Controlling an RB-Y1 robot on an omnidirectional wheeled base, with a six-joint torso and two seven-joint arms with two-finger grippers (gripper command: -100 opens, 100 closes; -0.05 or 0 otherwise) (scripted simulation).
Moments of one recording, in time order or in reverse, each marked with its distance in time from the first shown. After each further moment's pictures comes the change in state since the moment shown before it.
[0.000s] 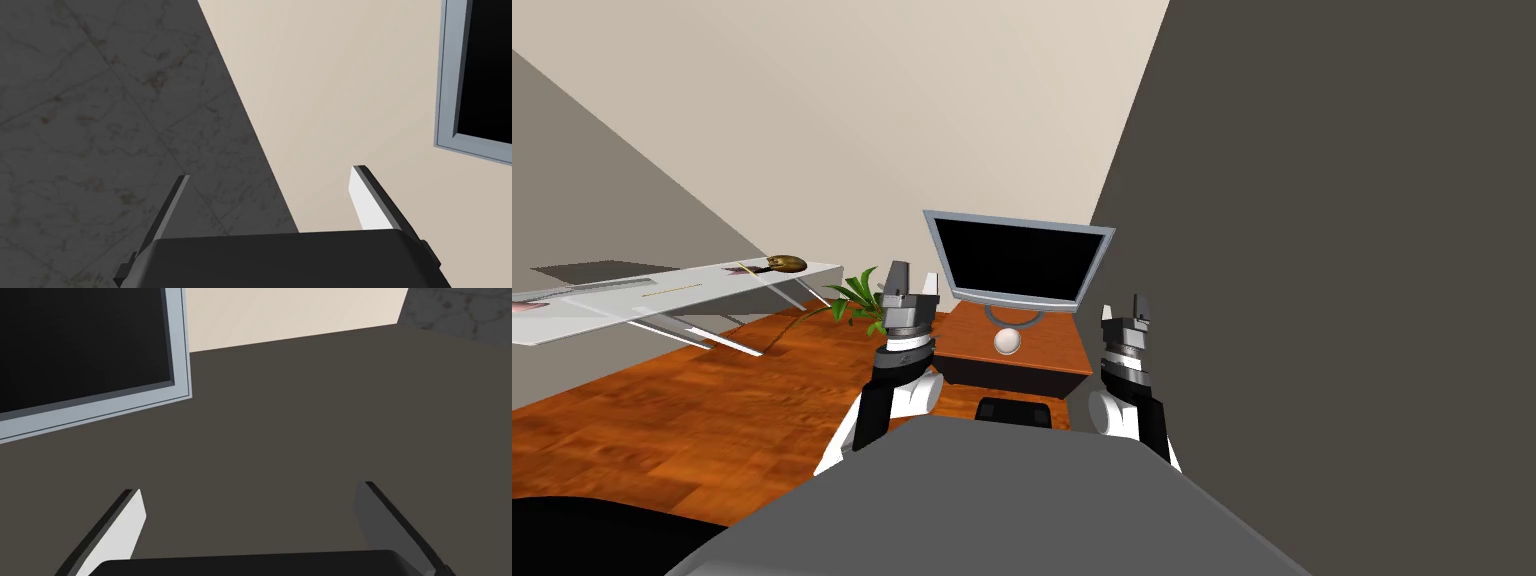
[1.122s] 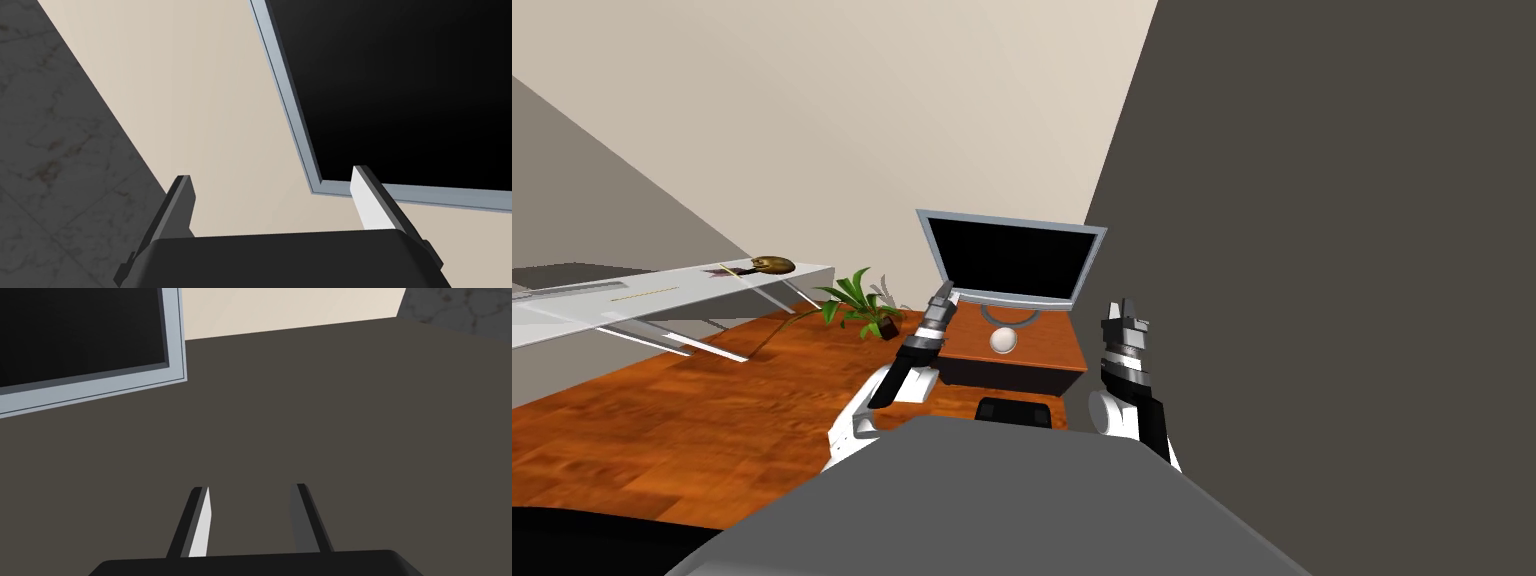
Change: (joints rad) left arm -0.100 0.240 0.034 0.215 0.026 0.259 0.071; right arm 0.000 0.000 0.000 0.000 0.000 0.000 0.000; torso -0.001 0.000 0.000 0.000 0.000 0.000
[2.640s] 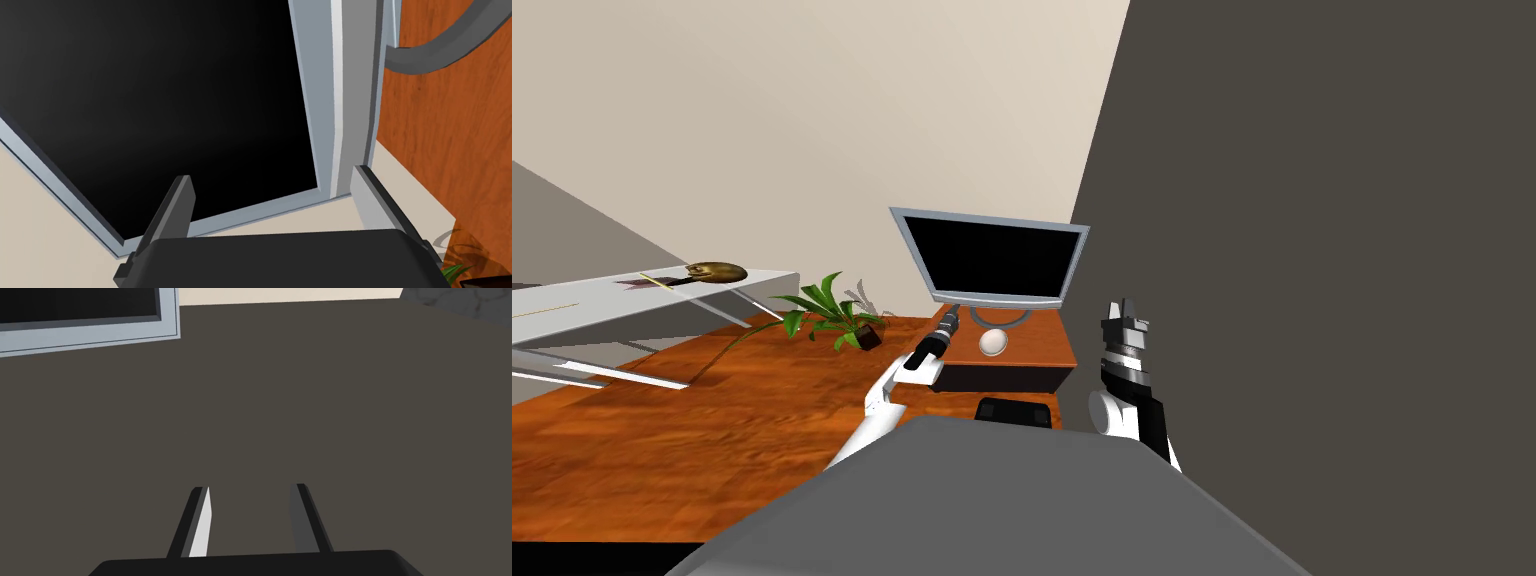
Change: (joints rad) left arm -0.171 0.046 0.042 0.378 0.032 0.445 0.114; right arm 0.000 0.000 0.000 0.000 0.000 0.000 0.000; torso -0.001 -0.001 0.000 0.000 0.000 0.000
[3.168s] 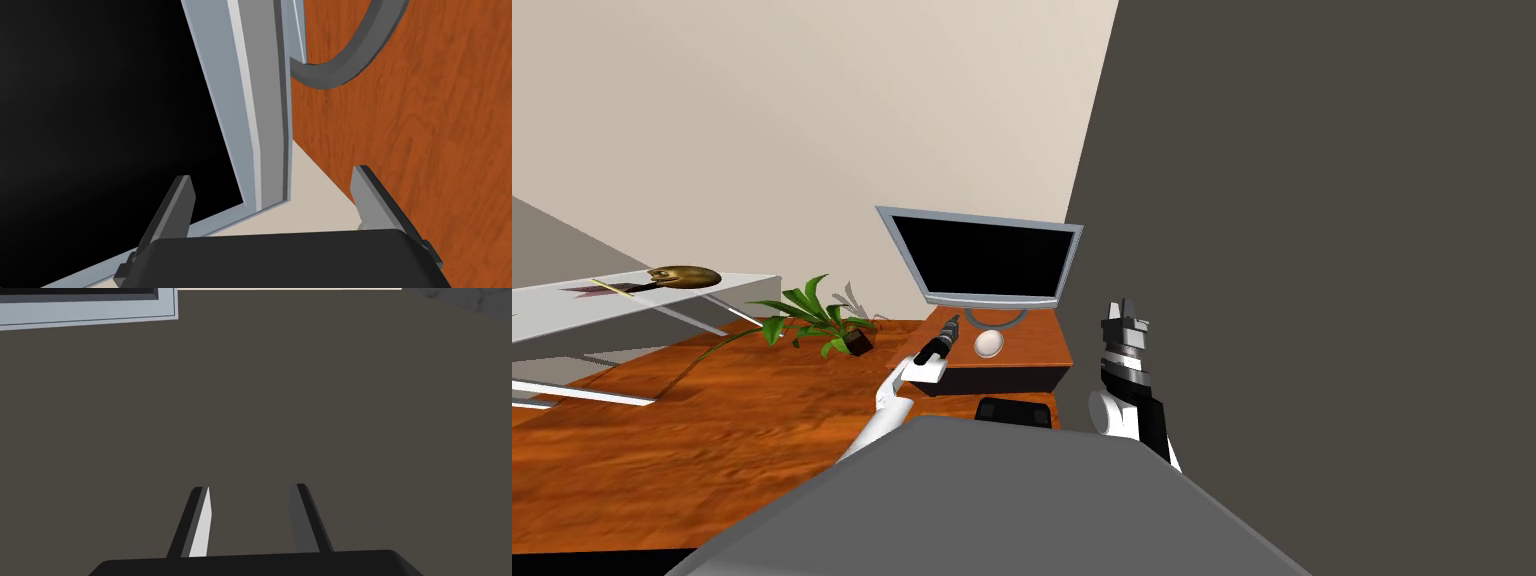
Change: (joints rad) left arm -0.053 -0.022 0.013 0.148 0.006 0.154 0.038; right arm 0.000 0.000 0.000 0.000 0.000 0.000 0.000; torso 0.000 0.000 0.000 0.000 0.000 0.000
